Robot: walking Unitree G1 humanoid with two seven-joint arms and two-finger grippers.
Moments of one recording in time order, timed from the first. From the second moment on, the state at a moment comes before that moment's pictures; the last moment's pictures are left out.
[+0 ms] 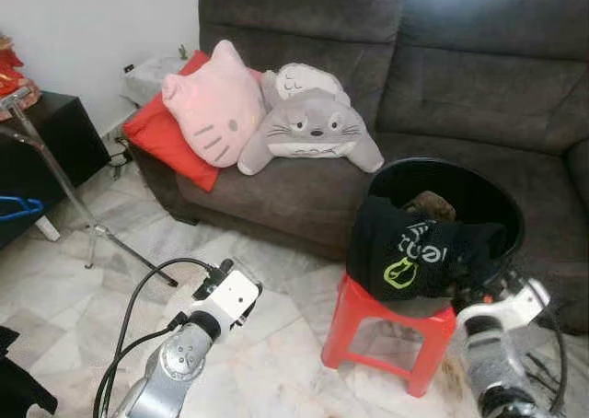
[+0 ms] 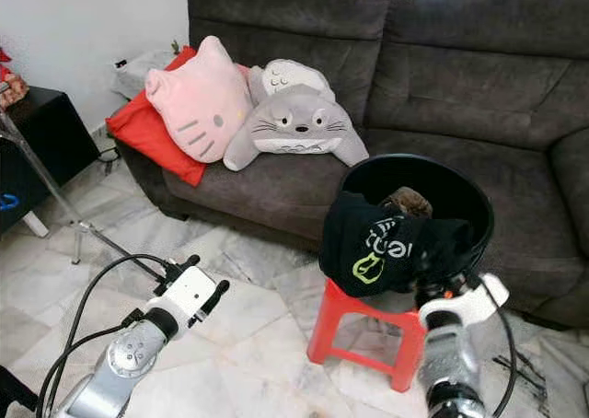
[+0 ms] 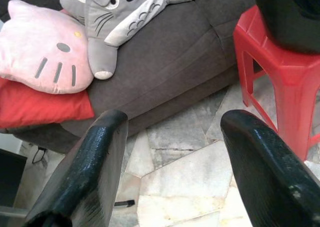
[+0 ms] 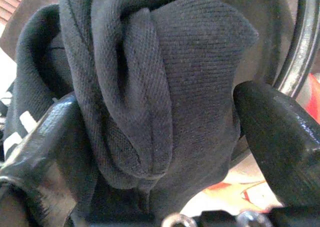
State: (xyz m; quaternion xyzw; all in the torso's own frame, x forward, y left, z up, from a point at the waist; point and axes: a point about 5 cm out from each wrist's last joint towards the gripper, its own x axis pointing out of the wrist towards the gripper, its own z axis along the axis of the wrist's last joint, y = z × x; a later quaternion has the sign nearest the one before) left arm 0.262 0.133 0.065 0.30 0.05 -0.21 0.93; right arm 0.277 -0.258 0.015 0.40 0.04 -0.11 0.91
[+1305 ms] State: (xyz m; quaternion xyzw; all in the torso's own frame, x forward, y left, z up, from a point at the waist) left arm 0.258 0.127 0.060 0.31 0.05 -0.23 0.92; right arm 0.259 -0.245 0.021 0.41 0.02 -0.03 0.91
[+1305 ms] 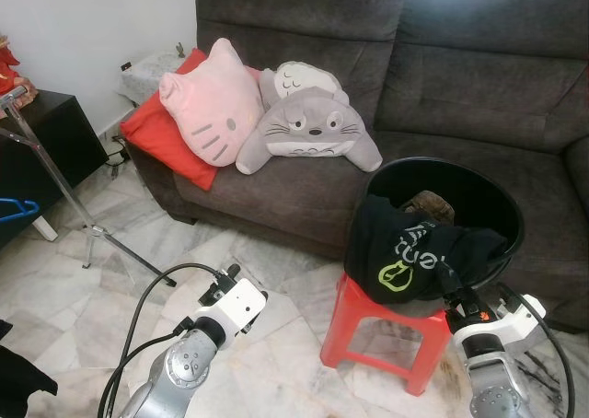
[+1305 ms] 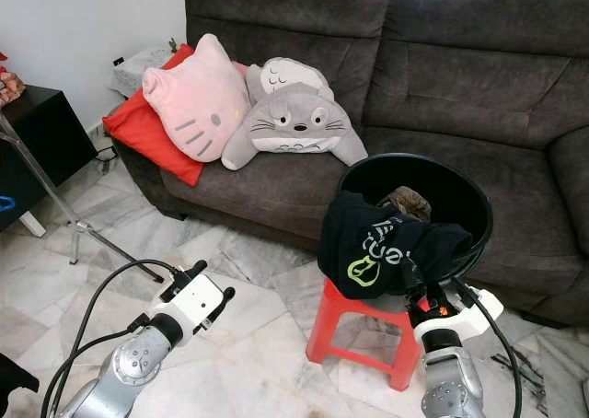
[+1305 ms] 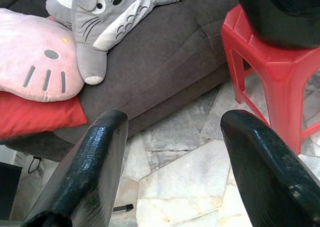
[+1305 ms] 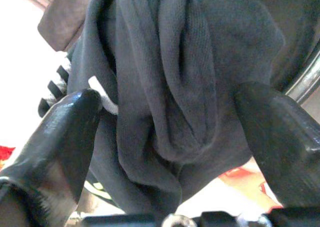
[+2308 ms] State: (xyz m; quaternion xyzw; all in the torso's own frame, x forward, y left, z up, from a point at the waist) left arm 0.257 0.127 0.055 0.31 0.05 -0.23 0.92; right arm 0.264 -0.223 0.060 0.42 -0.04 0.02 0.91
